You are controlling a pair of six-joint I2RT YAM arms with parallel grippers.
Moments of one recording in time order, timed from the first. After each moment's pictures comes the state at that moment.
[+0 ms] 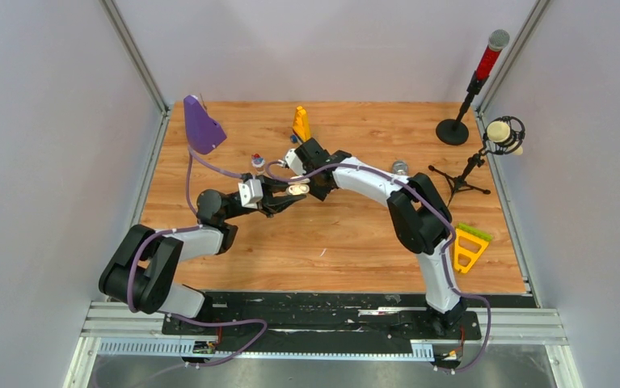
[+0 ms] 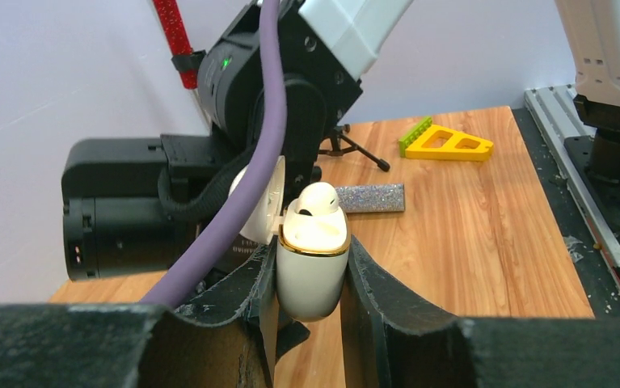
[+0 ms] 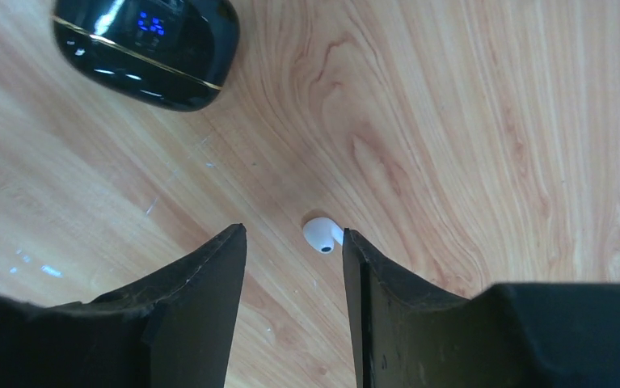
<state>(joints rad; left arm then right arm) -0.39 1.43 0.43 1.45 0.97 -0.10 0.72 2.11 1.65 -0.59 0.15 -0.42</state>
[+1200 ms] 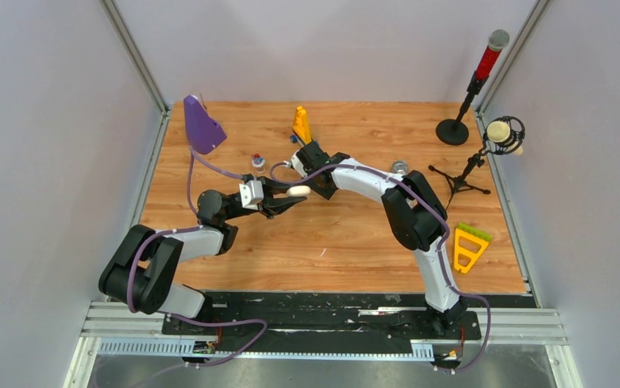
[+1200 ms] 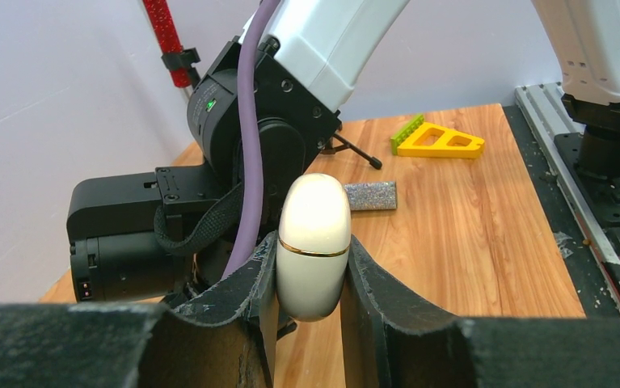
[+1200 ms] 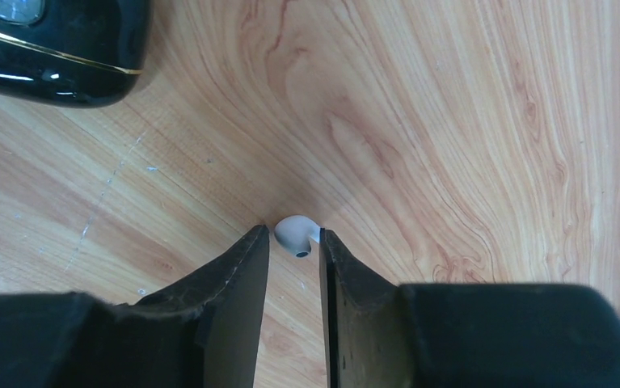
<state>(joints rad) -0.39 1.43 0.43 1.44 0.98 -0.10 0.71 2.18 1.65 -0.59 0.26 -0.35</state>
